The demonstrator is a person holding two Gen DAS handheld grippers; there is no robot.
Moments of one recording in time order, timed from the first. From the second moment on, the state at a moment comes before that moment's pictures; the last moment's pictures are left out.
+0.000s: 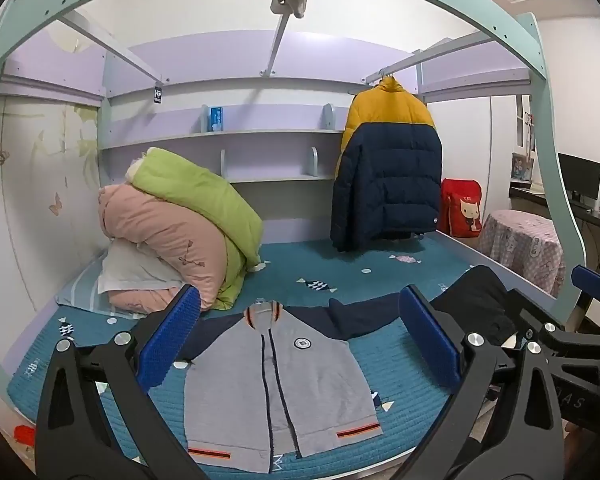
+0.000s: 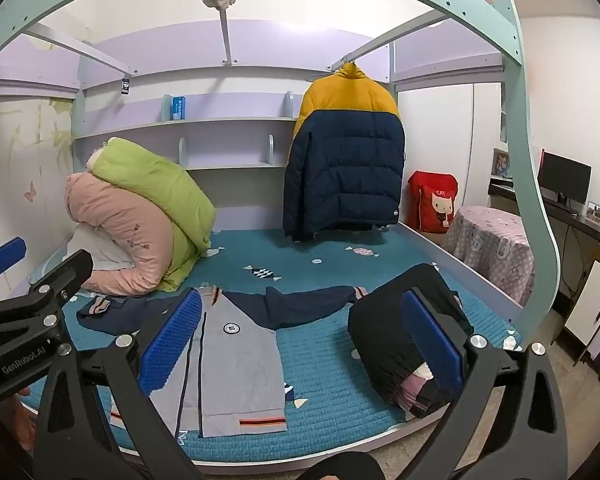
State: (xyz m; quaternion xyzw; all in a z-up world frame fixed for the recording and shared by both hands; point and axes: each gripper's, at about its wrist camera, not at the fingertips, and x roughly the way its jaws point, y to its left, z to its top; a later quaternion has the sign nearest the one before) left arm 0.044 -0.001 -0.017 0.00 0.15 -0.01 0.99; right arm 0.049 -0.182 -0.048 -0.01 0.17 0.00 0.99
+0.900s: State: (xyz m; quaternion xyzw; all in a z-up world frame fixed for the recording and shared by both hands) left arm 0.052 -0.003 -0.019 0.01 0.13 0.00 0.99; right arm 0.065 -0.181 -0.049 -0.01 0.17 0.00 0.99
